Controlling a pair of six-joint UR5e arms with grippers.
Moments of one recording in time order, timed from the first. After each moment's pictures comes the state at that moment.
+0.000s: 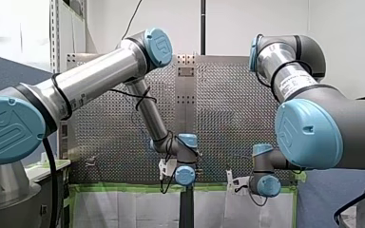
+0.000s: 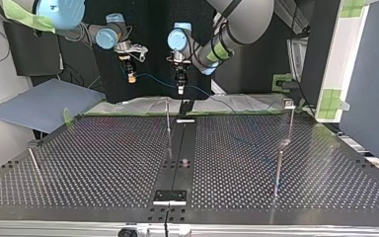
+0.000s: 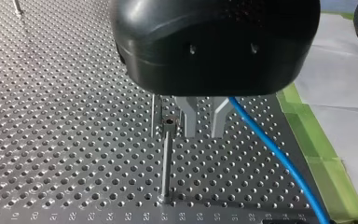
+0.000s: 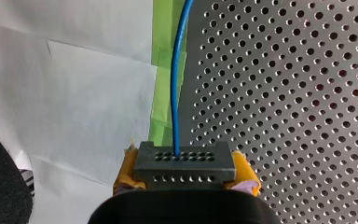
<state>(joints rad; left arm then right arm) -0.73 -2.57 -1.60 -2.19 -2.21 -1.58 1.85 -0.58 1.92 -1.02 1.37 1.44</state>
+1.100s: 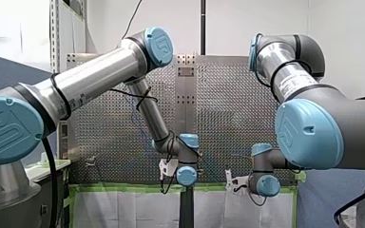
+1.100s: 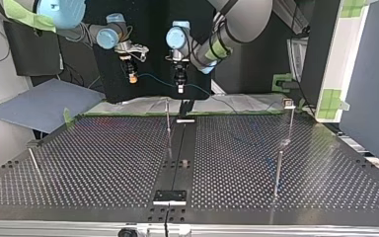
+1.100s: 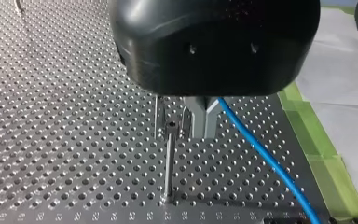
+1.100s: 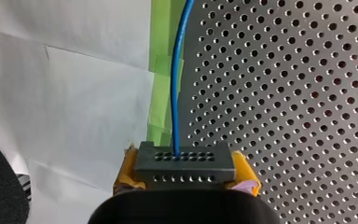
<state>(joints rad) -0.75 -2.57 -1.60 -2.18 -2.25 -1.57 1.85 -0.59 1.92 -1.02 1.37 1.43</state>
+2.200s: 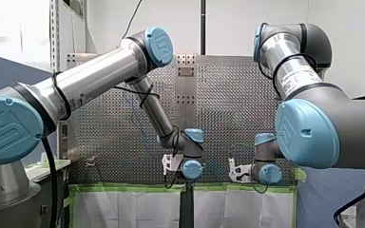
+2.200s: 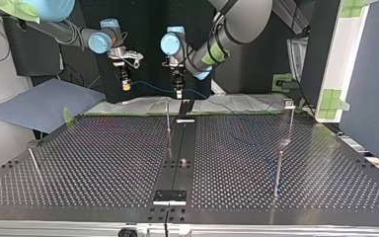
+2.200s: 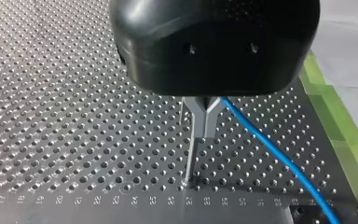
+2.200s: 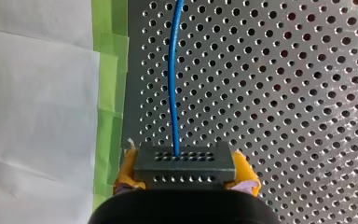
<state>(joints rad) -0.75 -2.57 -1.51 -2.26 -2.31 -1.59 1.82 -0.67 1.91 -0.99 1.35 1.45</state>
